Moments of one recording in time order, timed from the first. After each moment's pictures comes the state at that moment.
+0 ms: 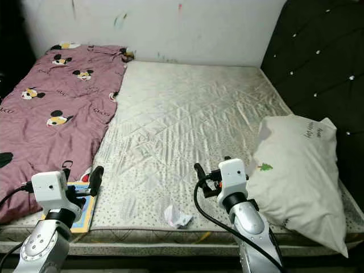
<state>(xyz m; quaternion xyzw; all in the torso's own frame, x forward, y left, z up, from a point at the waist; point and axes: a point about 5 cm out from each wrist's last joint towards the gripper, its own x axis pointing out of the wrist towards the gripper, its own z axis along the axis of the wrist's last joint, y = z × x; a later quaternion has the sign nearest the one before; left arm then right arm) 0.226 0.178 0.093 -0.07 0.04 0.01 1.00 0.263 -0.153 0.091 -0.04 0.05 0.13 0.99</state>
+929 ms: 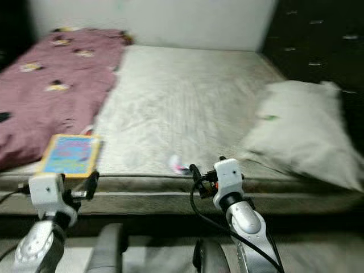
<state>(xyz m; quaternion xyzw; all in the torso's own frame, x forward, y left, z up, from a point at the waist) 0.228 0.182 0.090 -0.06 0.05 0.01 1.00 0.264 -0.148 0.091 -0.05 0.04 0.15 0.99</state>
